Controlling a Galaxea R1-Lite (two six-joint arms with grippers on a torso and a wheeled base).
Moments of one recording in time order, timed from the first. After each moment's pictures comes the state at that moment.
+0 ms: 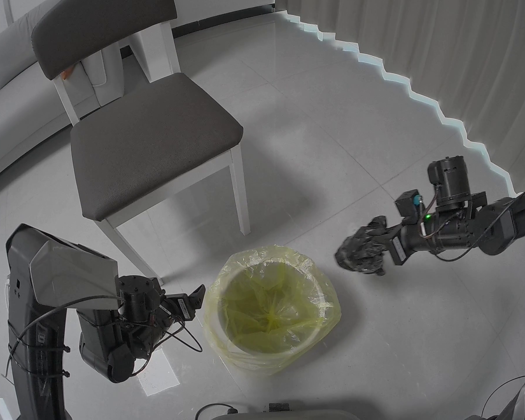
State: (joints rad) left arm -0.36 2.37 -0.42 -1.55 0.14 -0.36; right arm 0.29 1.89 -1.04 -0.20 0.13 -0.35
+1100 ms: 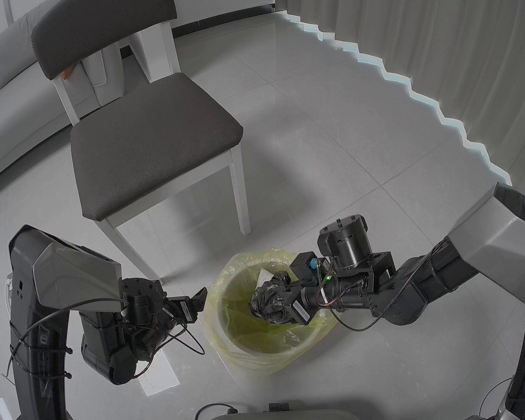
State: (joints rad) left arm -0.37 2.38 -0.42 -1.55 0.16 -0.36; right arm 0.66 2.19 -1.07 -0.47 0.12 -0.27
